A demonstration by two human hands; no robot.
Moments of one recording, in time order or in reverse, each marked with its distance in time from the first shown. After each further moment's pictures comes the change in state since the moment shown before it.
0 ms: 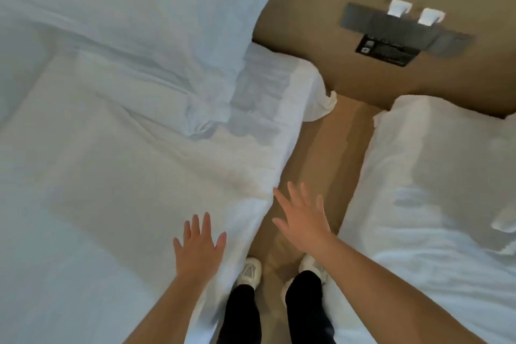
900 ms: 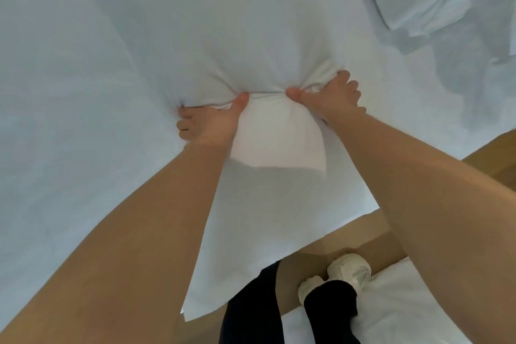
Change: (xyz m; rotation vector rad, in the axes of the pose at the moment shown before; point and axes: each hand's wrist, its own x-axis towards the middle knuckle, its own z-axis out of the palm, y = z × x) left_hand 0.212 -0.333 0.140 -1.328 0.081 -1.029; right_hand 0.314 -0.375 0.160 0.191 0.026 0.186
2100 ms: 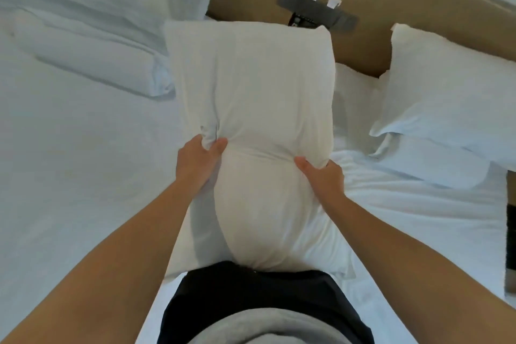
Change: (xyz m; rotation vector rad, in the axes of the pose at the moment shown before) left_hand -0.454 -0.052 -0.095 0.438 -0.415 0.977; right_hand -0.477 0.311 -0.250 0.867 0.369 0.433
